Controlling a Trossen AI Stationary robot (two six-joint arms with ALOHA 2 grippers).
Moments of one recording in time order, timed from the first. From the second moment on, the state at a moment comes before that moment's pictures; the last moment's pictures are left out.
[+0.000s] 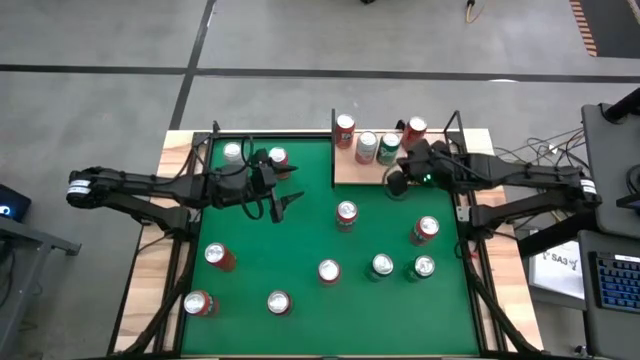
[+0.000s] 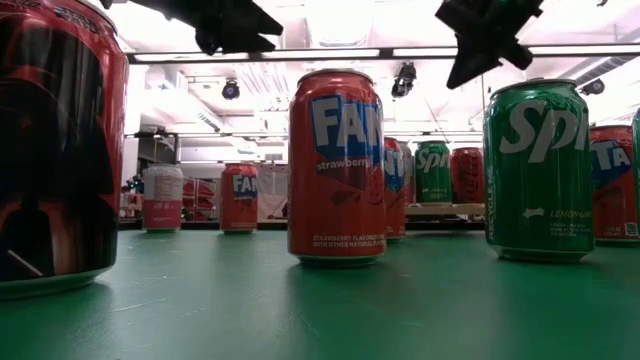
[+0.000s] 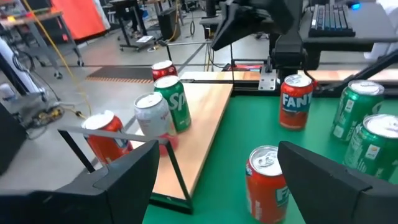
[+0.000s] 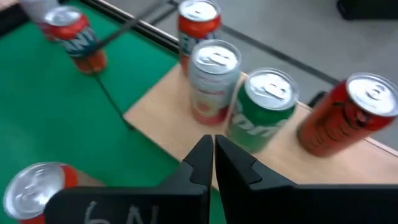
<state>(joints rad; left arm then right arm) 0.01 1.10 0.80 0.07 -0.33 0.06 -0.12 1.06 1.03 -0.78 0.57 0.56</state>
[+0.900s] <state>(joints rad) 0.00 1.24 0.76 0.31 -0.24 -0.09 0.08 1.05 0.72 -0.11 0.58 0.34</state>
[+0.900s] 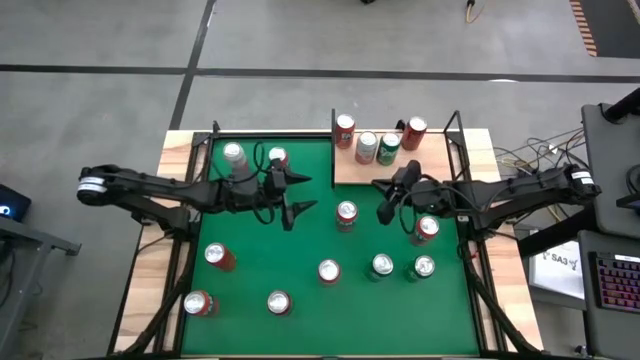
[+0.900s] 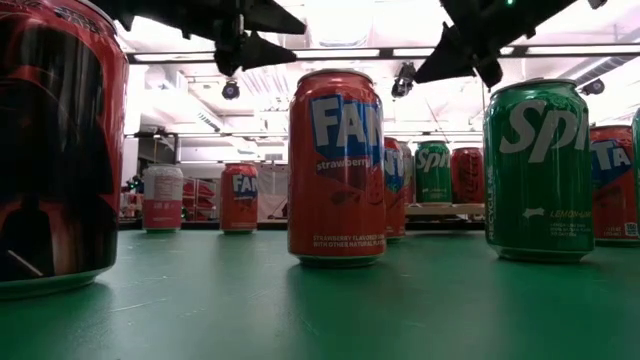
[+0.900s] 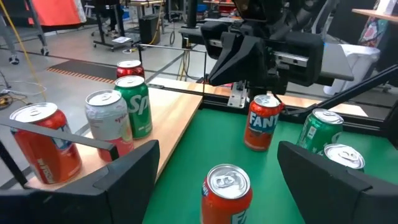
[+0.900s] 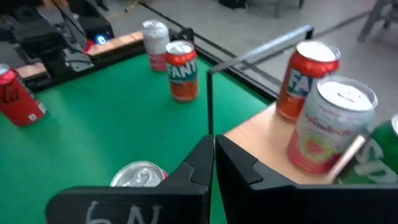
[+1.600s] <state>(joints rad) 0.00 1.26 0.76 0.31 -0.38 -0.12 0.08 1.07 0.70 -0.07 0.57 0.26</state>
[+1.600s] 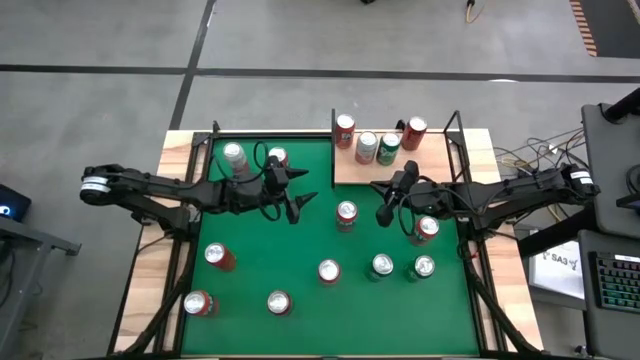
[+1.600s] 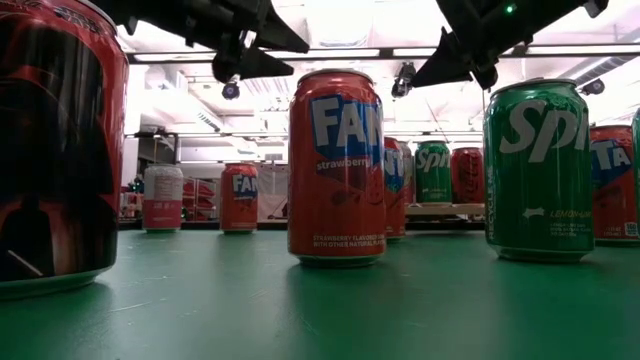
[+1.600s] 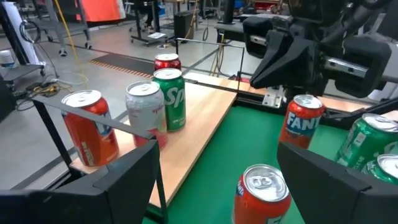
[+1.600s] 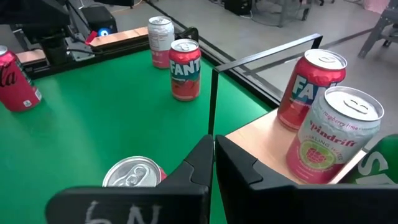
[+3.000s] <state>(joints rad) 0.03 1.26 0.86 -0.14 -0.31 -0.11 0.08 1.07 0.75 -0.07 0.57 0.24</state>
